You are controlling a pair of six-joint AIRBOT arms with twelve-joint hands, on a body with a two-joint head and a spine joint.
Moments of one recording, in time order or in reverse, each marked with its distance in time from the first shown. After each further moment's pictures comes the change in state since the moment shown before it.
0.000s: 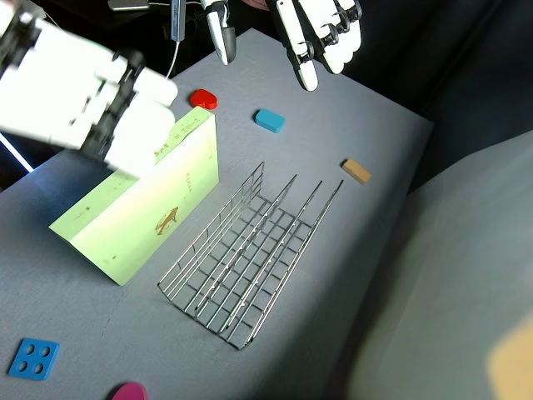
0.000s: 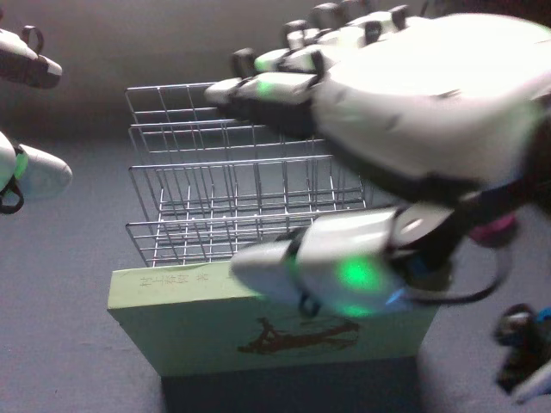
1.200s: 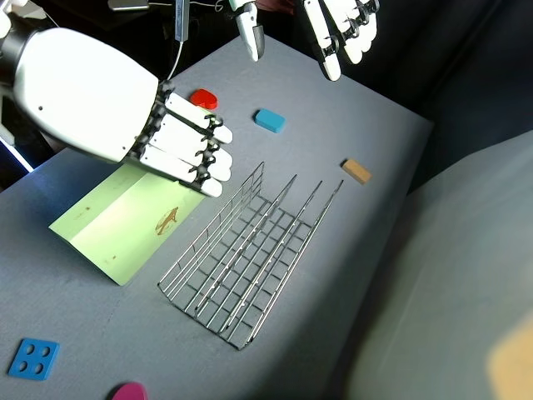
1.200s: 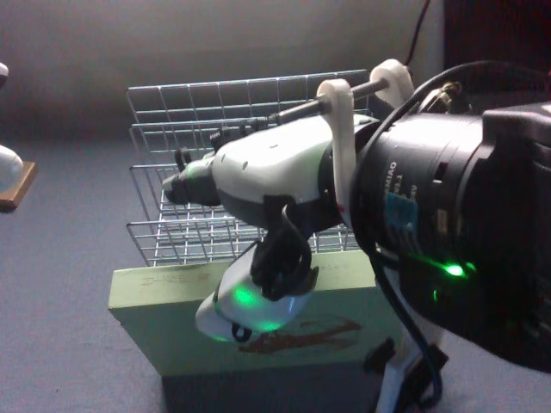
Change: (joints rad) left arm 0.015 0.045 0.037 0.040 -0.009 0.032; right arm -0.079 -0.327 0.278 0.255 -0.089 0.060
